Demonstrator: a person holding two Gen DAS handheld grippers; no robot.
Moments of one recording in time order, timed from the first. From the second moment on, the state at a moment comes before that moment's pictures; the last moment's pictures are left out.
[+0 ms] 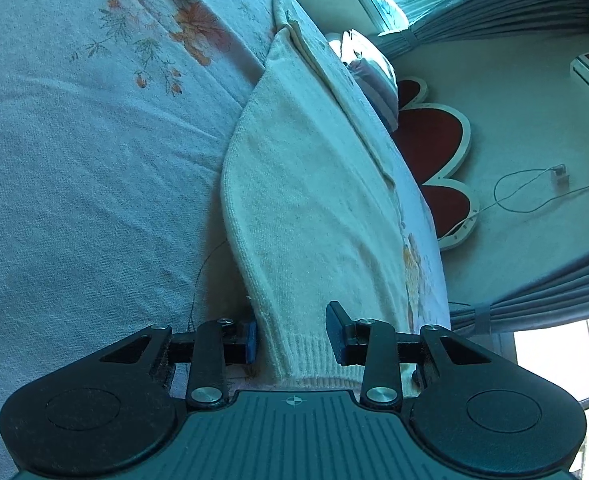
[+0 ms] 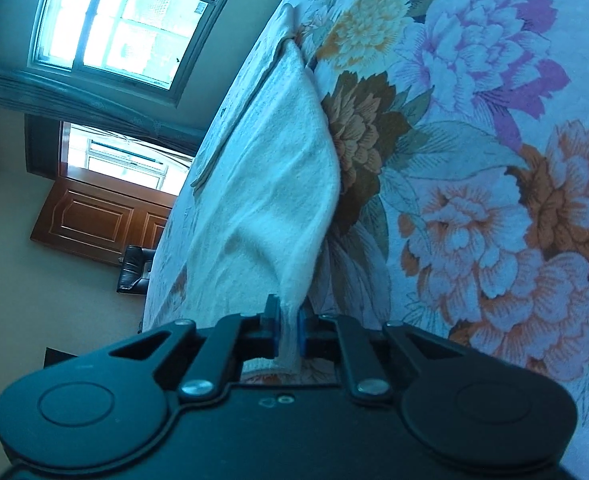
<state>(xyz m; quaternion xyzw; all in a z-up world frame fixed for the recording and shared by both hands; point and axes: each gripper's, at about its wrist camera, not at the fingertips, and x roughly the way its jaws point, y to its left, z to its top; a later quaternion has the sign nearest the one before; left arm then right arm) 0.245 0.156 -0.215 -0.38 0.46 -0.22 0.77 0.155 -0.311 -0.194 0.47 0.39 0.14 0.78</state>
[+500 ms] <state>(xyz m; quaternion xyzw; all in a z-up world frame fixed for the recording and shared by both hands) 0.240 0.180 -0.173 -0.40 0.37 -0.23 0.81 0.147 -0.307 -0.157 0.43 0.35 0.12 0.83</state>
